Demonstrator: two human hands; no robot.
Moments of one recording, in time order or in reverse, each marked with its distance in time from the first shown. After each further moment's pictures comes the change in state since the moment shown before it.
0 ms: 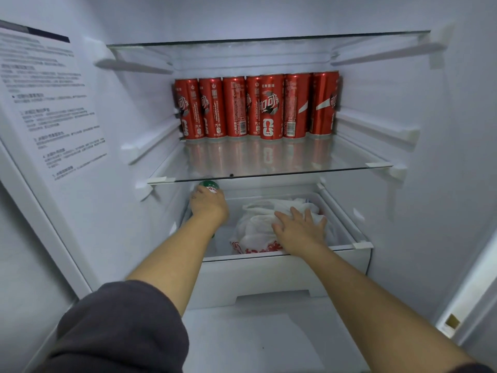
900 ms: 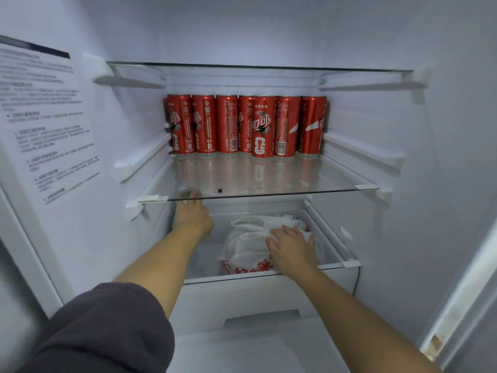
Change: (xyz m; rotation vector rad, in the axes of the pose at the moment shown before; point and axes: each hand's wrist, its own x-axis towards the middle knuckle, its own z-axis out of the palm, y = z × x) left_hand 0.024 -0.021 0.010 0.316 0.174 0.176; right_hand -0.003 0.000 0.003 0.088 0.192 -0.011
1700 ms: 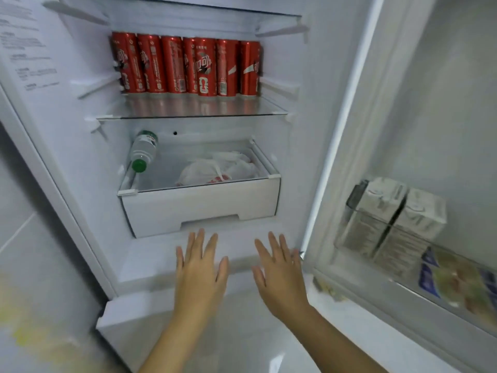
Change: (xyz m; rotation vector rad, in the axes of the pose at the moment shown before) left_hand -0.357 0.133 0.010 -0.979 0.223 0.105; right_hand -0.294 0.080 0.031 -0.054 -0.067 0.019
